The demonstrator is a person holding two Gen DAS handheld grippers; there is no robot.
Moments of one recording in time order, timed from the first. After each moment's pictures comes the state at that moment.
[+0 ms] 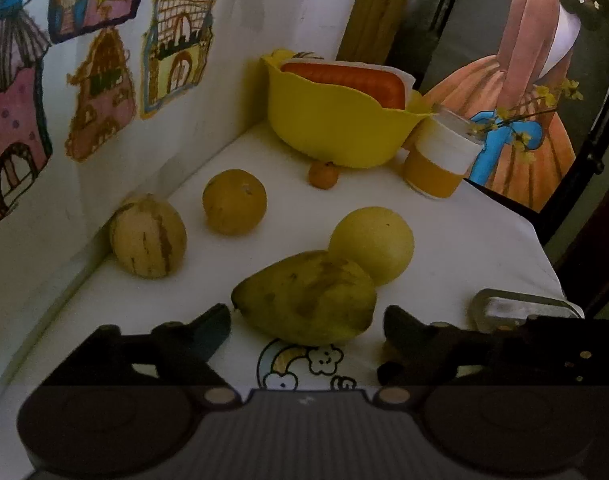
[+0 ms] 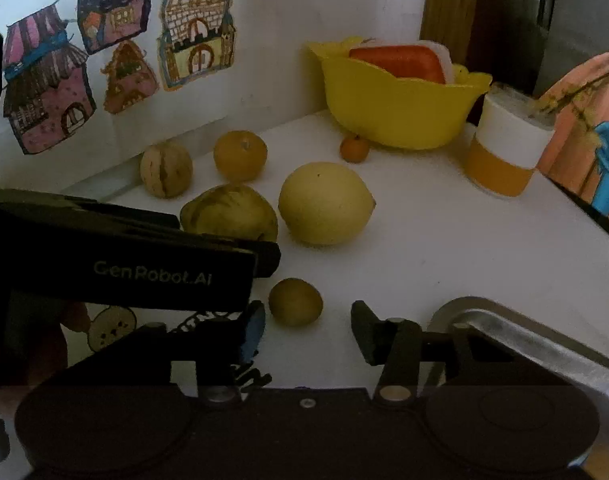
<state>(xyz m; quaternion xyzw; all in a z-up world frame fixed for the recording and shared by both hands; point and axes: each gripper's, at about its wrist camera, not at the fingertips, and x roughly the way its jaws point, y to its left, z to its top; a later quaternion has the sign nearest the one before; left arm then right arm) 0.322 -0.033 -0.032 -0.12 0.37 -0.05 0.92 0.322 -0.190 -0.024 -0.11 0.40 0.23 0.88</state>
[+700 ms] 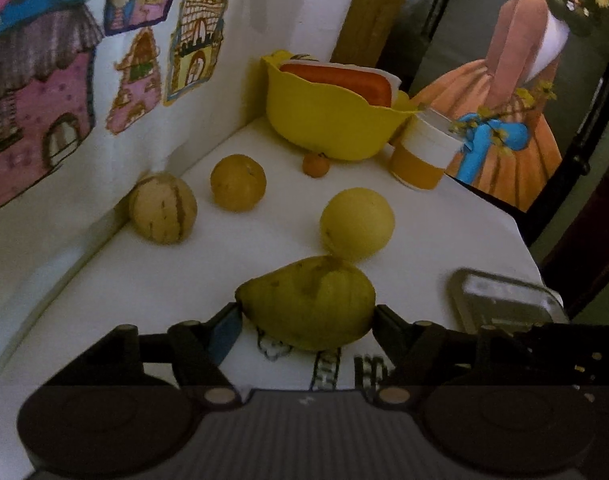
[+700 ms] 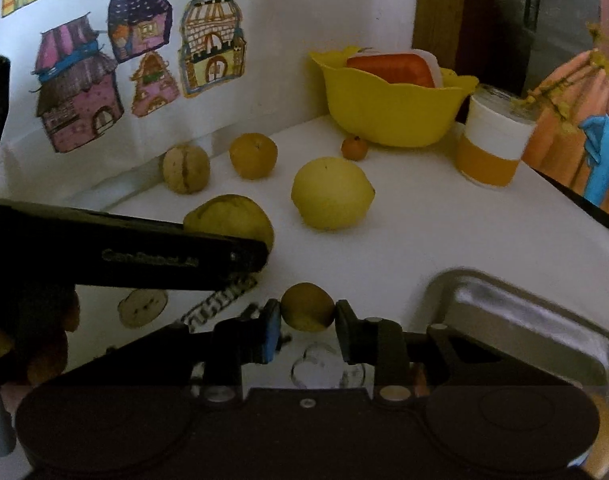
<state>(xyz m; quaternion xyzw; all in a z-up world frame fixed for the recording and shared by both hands) 0.279 -0.027 -0.024 -0.13 0.37 -0.07 0.92 0.277 -0.205 -0.009 -0.10 0.39 0.22 0.89</state>
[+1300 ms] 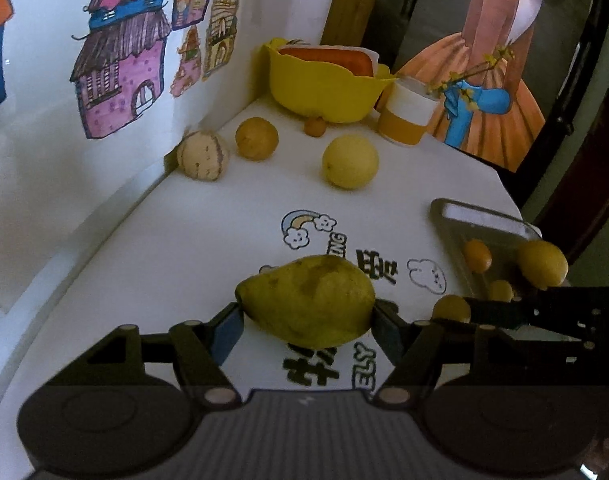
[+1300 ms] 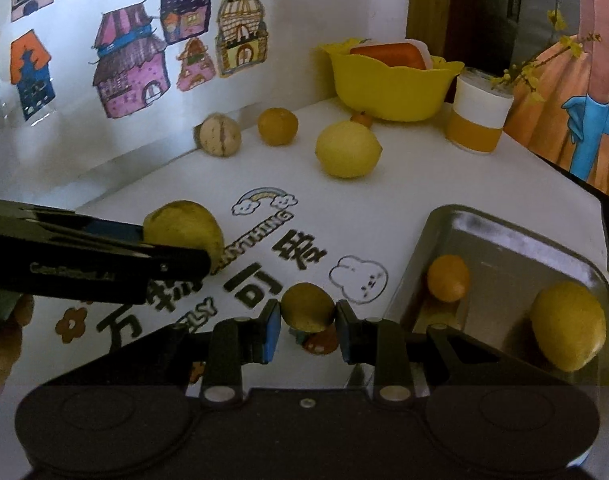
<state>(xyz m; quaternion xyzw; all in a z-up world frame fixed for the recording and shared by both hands) 0.201 -0.014 -0.013 -0.09 0.39 -0.08 0.91 0.208 -0.207 -0.005 -0.10 0.40 0.21 0.89</state>
